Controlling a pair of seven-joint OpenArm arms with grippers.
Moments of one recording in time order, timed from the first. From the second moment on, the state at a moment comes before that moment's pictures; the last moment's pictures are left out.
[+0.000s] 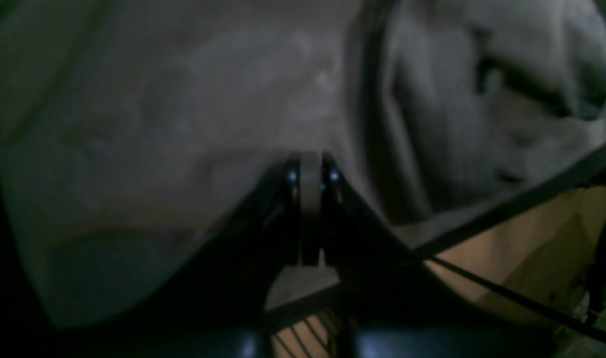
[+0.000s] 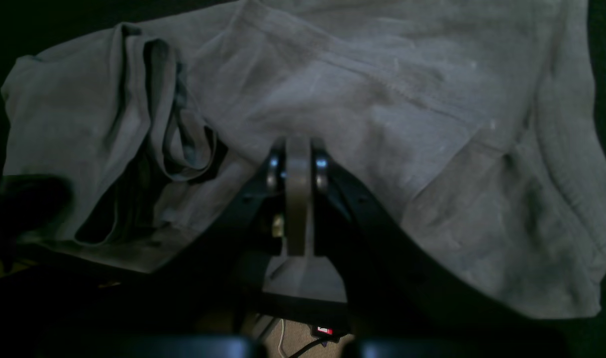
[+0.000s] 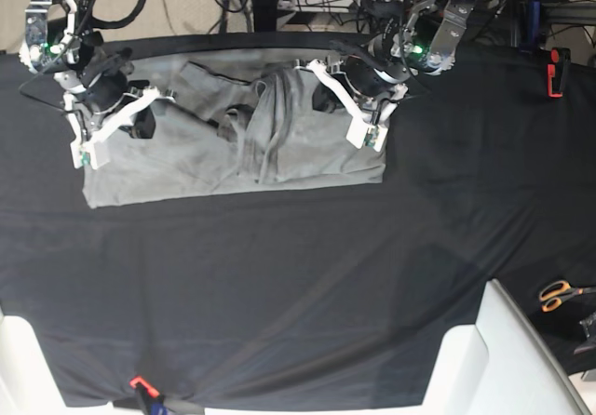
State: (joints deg) left arm 18.3 -15.6 20.0 91.5 -30.6 0.0 34.7; right arm -23.6 5.4 9.4 101.6 24.4 12.7 -42.3
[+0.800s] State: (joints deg) left arm 19.3 -23.4 24.3 100.7 -31.0 2.9 34.6; right arm -23.3 5.3 9.4 101.5 24.4 12.7 -42.4
